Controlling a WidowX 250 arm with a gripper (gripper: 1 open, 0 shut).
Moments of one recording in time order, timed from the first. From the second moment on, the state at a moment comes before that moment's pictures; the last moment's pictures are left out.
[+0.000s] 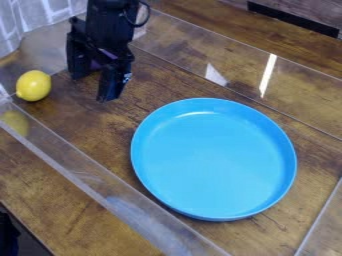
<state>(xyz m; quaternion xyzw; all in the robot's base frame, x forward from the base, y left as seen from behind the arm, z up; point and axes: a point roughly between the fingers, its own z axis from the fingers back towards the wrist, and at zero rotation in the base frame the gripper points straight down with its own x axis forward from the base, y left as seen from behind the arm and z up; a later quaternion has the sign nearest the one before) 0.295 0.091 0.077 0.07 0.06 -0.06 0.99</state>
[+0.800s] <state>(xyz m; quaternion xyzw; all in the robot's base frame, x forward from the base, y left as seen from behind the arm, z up) 0.294 0.109 0.065 0.07 0.06 -0.06 0.99</state>
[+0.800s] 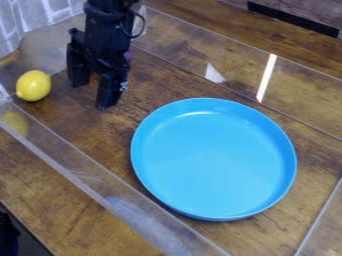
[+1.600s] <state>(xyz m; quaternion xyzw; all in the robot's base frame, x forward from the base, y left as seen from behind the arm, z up) 0.281 0.151 0.072 0.08 0.04 -0.09 0.99</state>
